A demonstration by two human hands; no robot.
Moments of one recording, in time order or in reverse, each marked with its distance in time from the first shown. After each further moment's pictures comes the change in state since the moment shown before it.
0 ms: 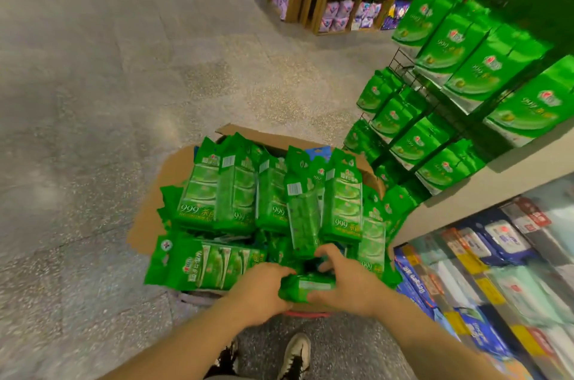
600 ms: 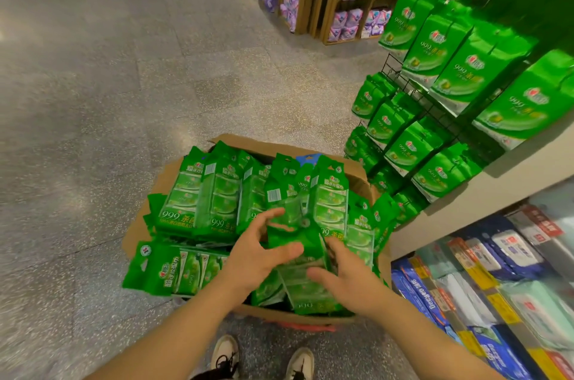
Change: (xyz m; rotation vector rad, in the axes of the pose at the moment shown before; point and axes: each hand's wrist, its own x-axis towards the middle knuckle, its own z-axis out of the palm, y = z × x) left_hand 0.011 0.073 -0.046 -0.944 0.372 -0.087; right_hand -0.012 0.027 -0.035 0.455 0.132 -0.194
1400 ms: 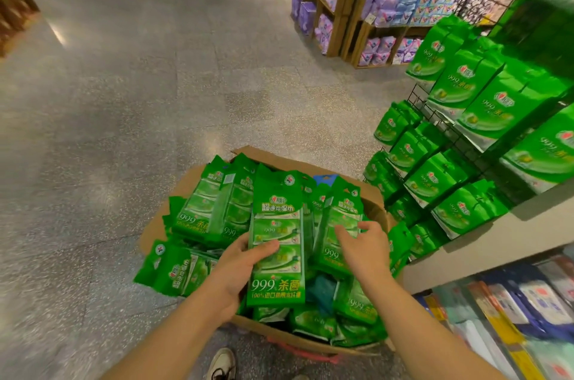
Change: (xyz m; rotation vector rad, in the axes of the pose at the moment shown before) left_hand -0.015 0.016 -0.014 -0.535 0.163 -0.288; right_hand 0.068 -0.021 -0.031 -0.078 0.551 0.326
